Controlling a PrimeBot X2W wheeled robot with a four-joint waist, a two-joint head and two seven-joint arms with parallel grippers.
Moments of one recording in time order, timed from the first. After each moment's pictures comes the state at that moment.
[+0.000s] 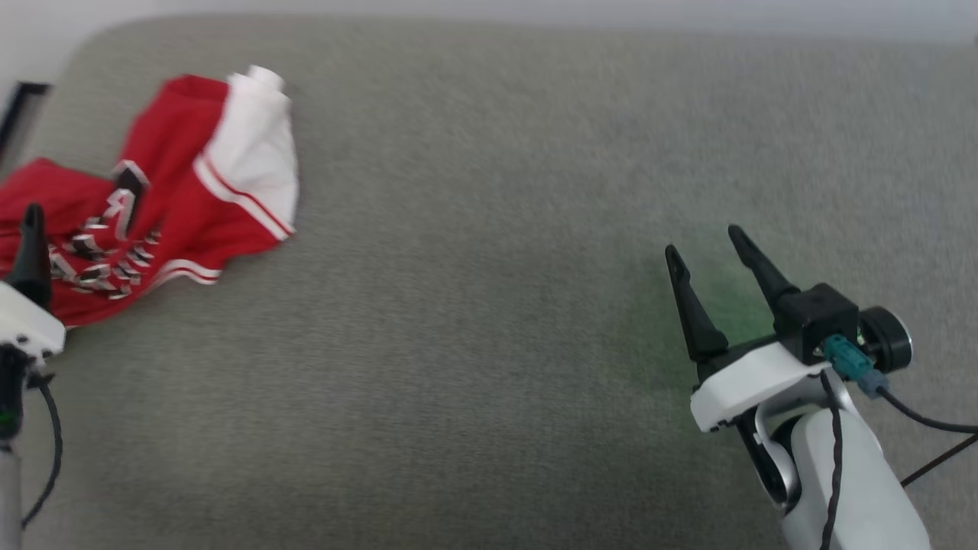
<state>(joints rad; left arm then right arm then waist) -0.50 0.48 0.12 0.57 -0.61 -0.12 0.04 -0.30 -0.07 0.11 0.26 0.06 0.13 -0.16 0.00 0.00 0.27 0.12</state>
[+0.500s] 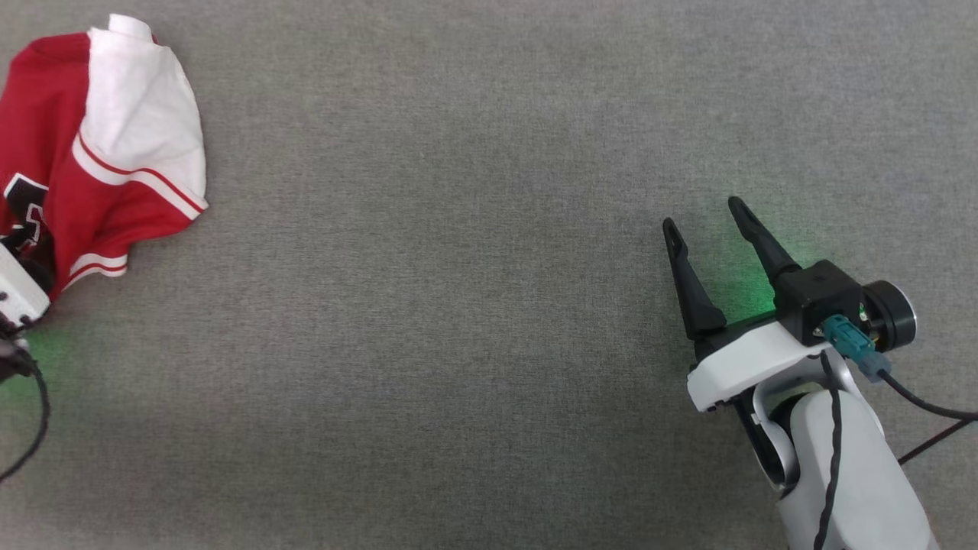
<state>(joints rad) -0.74 0.58 -0.07 0.89 -0.79 -0.13 0.40 -0.34 -0.06 0.11 0.22 0.03 0.13 -0.14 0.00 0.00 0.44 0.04</state>
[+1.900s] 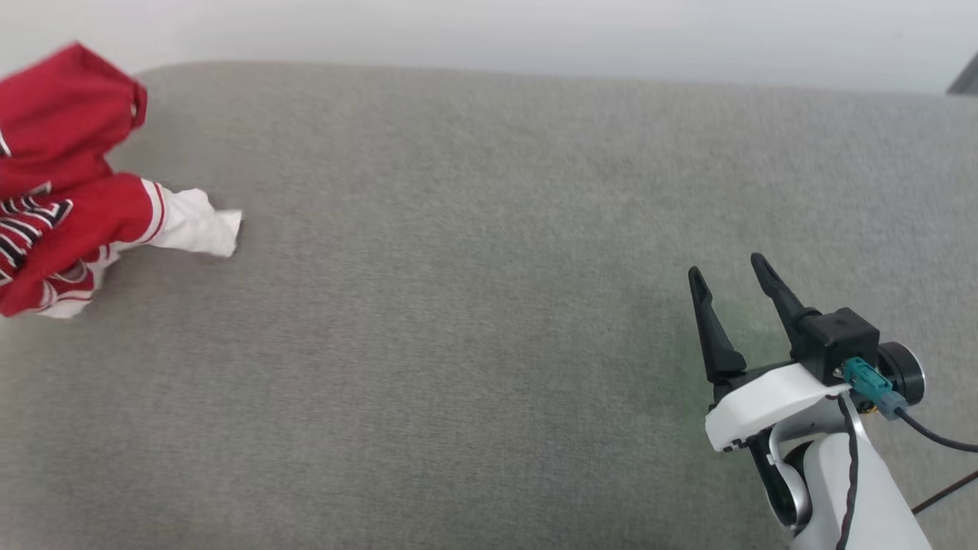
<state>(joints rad) -0.86 0.74 -0.32 0.84 -0.81 -0.13 0.32 -0.26 -0.05 0.06 0.27 0.07 0.13 -0.17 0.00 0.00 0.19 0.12</state>
